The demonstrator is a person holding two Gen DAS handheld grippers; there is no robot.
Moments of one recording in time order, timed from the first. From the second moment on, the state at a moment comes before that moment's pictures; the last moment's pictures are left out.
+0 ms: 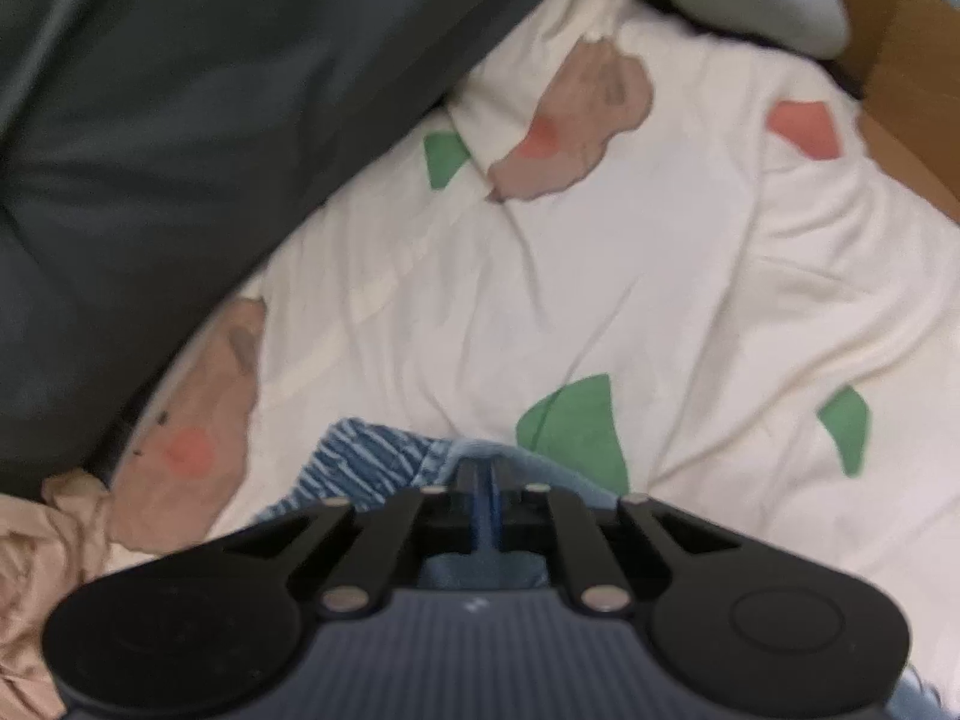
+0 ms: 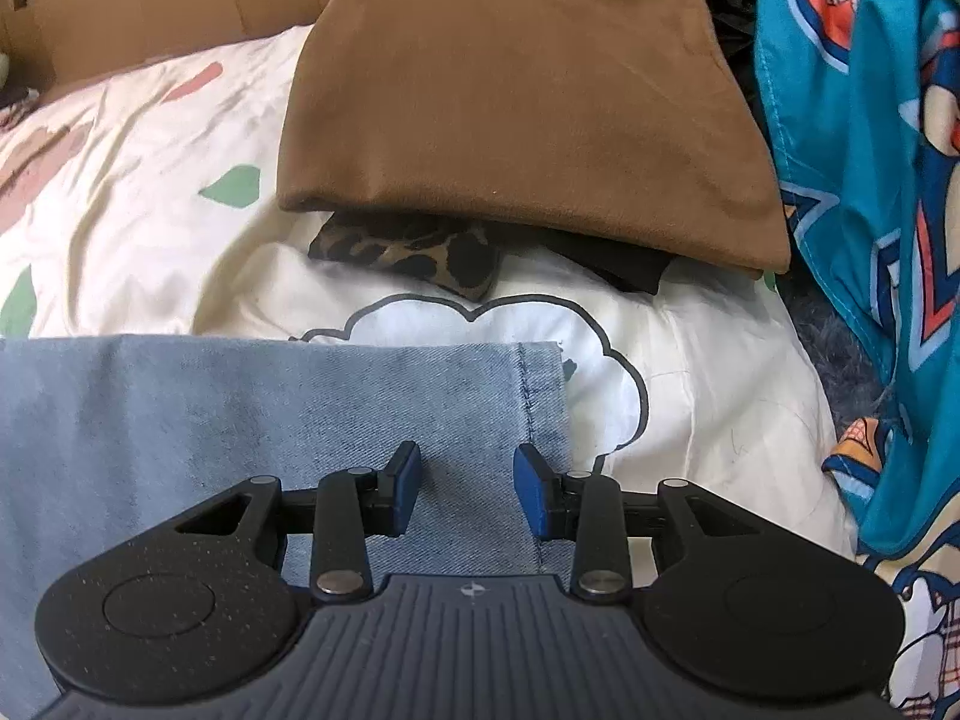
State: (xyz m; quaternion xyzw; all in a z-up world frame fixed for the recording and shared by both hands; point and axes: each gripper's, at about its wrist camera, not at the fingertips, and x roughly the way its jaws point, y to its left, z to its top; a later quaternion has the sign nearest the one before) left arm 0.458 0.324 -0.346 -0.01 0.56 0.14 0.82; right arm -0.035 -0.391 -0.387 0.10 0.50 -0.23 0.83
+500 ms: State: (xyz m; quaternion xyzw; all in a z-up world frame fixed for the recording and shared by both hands) left arm 0.366 0.343 -0.330 -0.05 0.55 0.14 0.82; right arm -0.039 -0.389 -0.382 0.11 0.51 -0.21 0.83
